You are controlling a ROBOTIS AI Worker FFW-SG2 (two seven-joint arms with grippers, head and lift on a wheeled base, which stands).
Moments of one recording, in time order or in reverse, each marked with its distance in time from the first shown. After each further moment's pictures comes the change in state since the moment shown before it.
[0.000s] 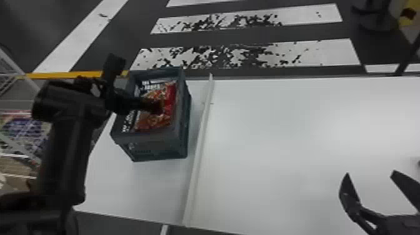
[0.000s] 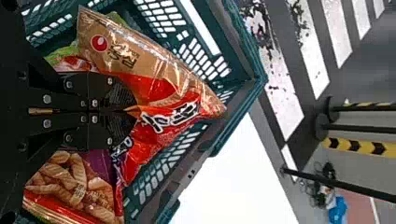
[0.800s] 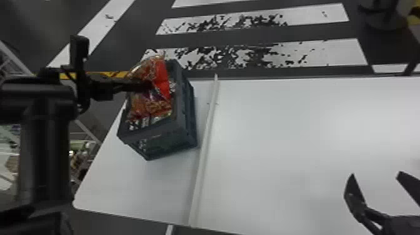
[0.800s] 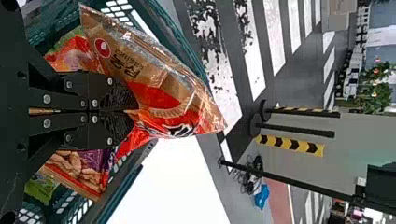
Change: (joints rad) left arm 0.055 0.030 0.157 -0.237 0.153 0.106 -0.104; right arm -0.016 0.003 0.004 0.011 0.000 0.016 -0.001
